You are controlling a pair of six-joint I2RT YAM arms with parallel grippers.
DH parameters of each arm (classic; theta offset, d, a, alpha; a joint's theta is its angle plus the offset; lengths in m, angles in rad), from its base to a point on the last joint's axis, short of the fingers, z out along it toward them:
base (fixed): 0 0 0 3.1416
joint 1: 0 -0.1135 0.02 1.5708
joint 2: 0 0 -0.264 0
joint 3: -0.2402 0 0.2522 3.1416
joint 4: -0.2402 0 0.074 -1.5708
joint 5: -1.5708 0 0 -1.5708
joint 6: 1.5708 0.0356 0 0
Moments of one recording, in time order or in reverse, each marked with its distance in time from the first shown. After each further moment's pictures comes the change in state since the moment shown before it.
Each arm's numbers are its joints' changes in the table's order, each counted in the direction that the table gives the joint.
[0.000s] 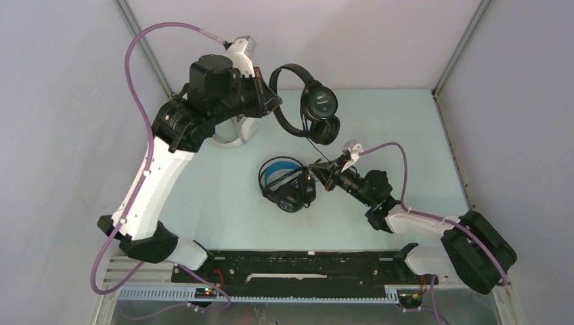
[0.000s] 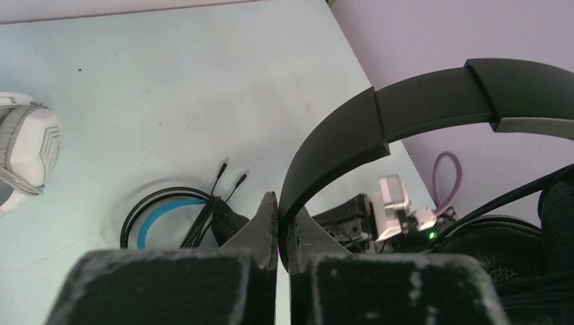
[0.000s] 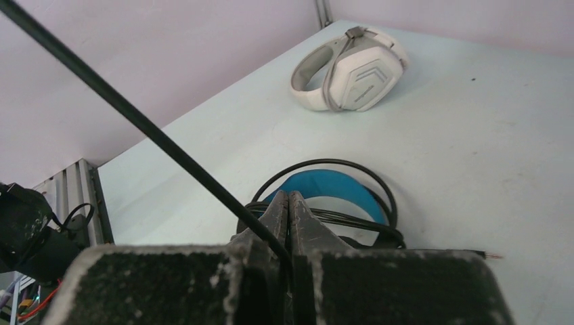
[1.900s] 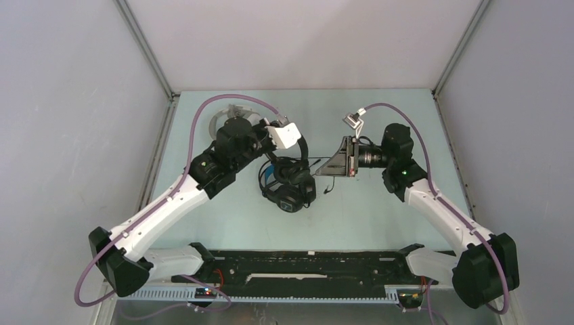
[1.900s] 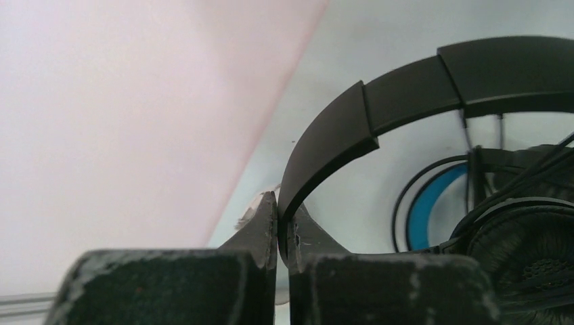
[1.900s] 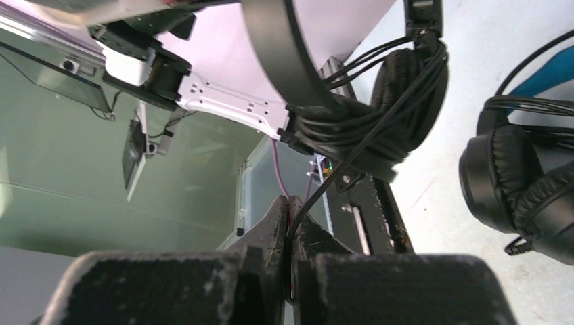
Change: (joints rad) left arm 0.088 -0.299 0.891 0.656 0.118 1.197; right arm 0.303 -0.097 -0.436 -0.741 0.902 0.567
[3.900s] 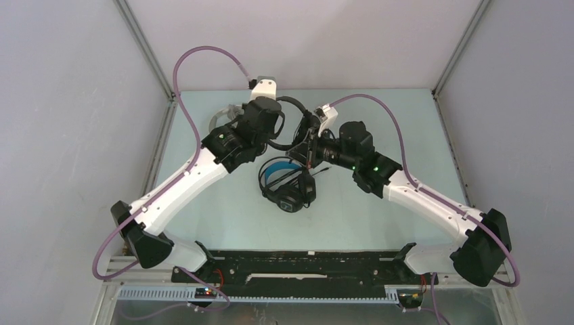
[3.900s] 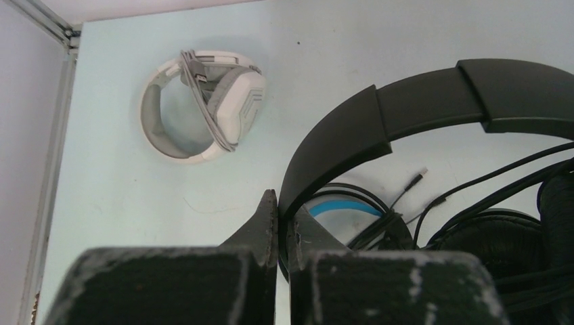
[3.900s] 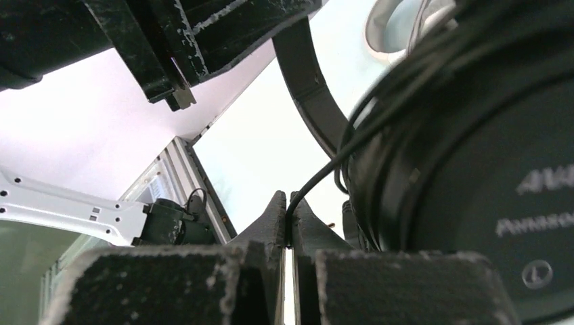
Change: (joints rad) left arm 0.074 0.256 -0.391 -0.410 0.621 -1.019; right arm -0.365 0.145 -0.245 -0.195 -0.811 -0.365
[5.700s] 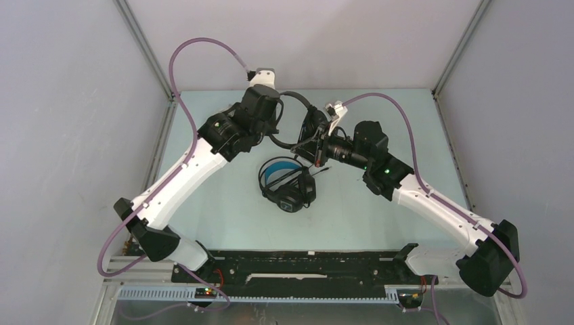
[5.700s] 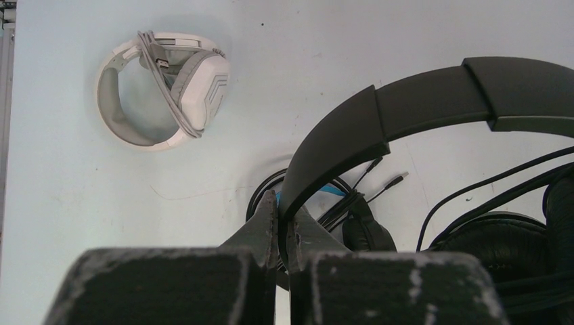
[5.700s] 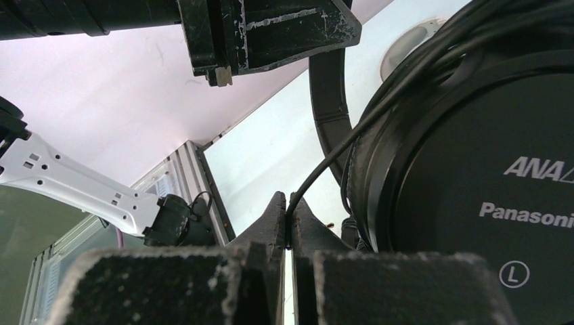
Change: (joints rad) left arm -0.030 0.066 -0.190 -0.185 -0.161 -0.101; right arm 0.037 -0.081 0.031 0.072 0.094 -0.089
